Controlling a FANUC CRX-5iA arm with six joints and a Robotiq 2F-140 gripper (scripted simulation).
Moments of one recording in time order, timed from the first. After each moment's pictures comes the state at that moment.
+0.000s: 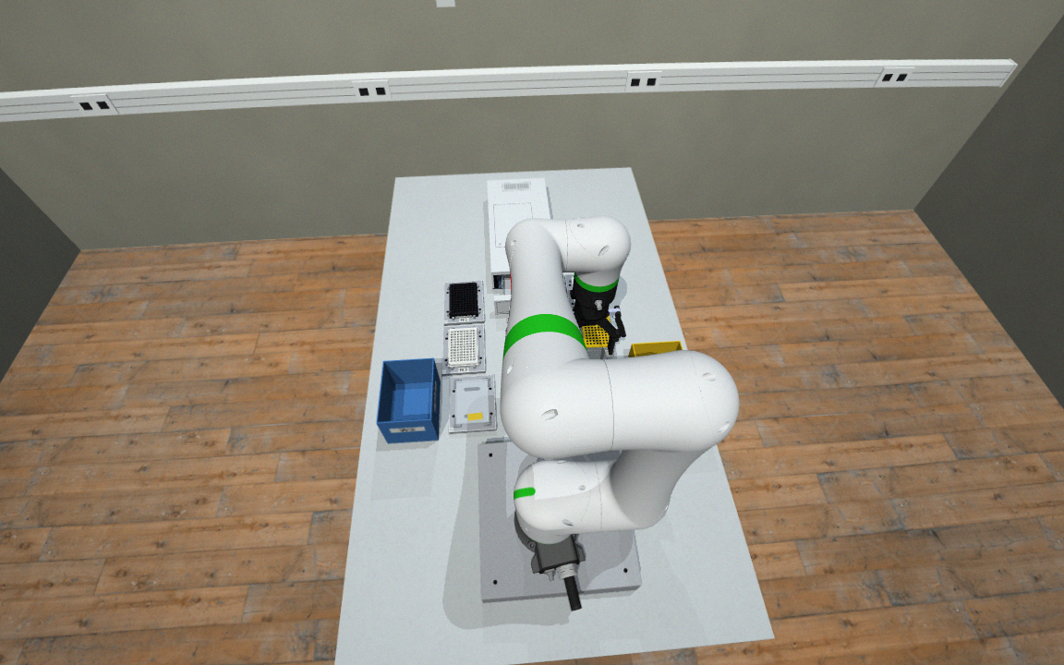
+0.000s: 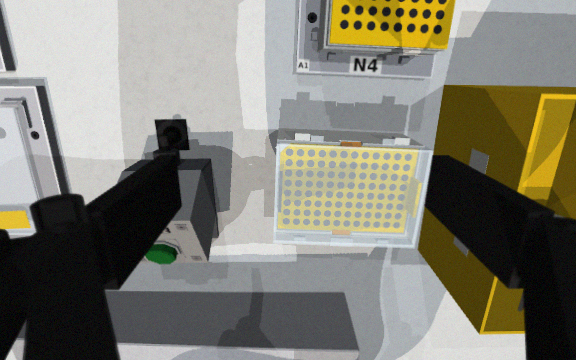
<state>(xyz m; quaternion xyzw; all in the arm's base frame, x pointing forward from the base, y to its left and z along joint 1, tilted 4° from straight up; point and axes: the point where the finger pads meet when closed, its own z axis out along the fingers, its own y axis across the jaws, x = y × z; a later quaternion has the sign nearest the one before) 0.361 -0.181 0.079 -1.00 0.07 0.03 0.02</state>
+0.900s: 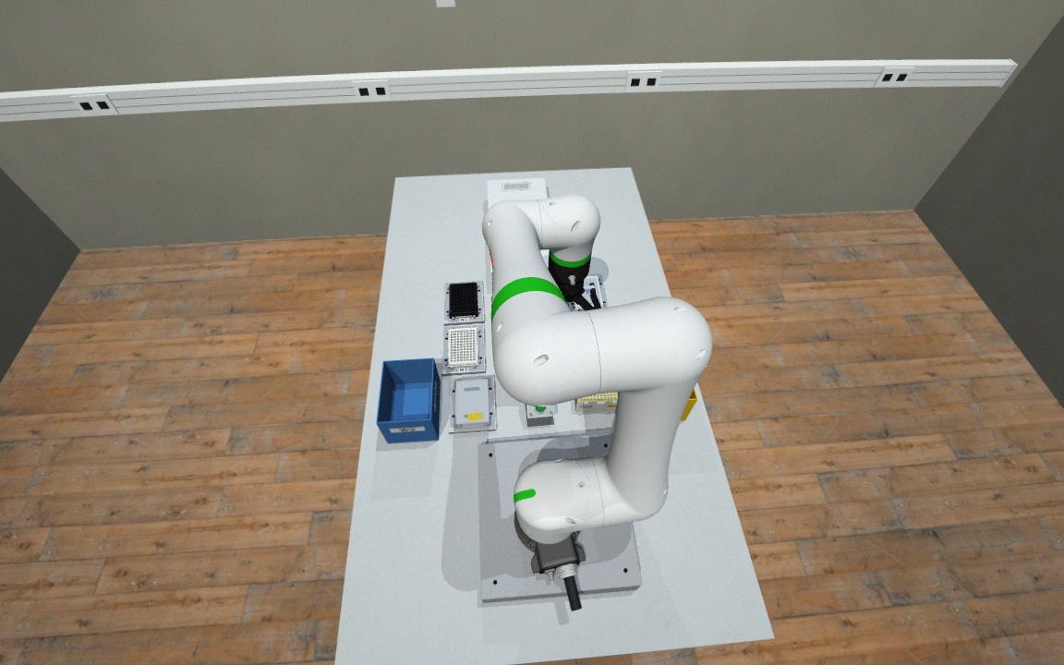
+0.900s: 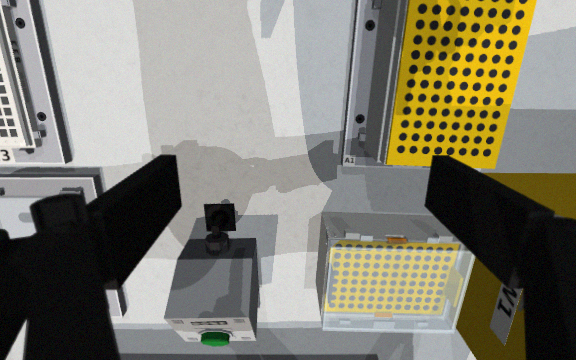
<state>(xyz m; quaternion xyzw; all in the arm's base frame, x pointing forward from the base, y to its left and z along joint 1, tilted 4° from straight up) 0.448 -0.150 0.065 -1.00 0.07 0.03 0.02</state>
